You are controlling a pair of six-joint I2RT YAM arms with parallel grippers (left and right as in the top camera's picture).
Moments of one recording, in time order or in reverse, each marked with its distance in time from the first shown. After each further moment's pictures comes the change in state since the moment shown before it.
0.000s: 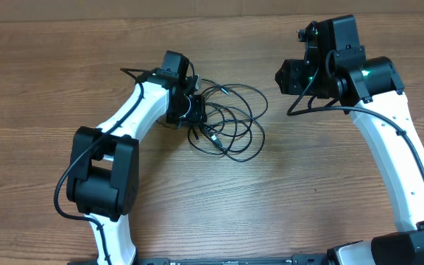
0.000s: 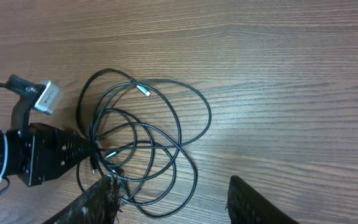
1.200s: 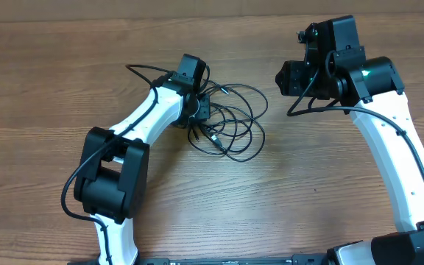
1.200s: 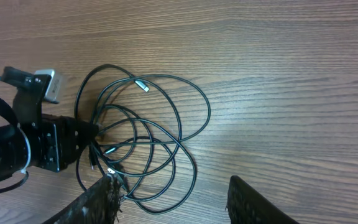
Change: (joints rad) left arm -0.085 0.003 -0.023 0.105 -0.299 -0.109; right arm 0.000 0.000 0.000 -0.016 0.000 0.000
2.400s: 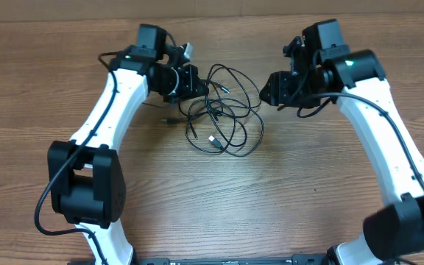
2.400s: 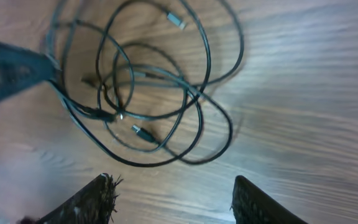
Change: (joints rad) left arm 0.184 -0.079 0.171 -0.125 0.694 0.074; right arm 0.000 0.126 0.000 -0.090 -0.234 0.000
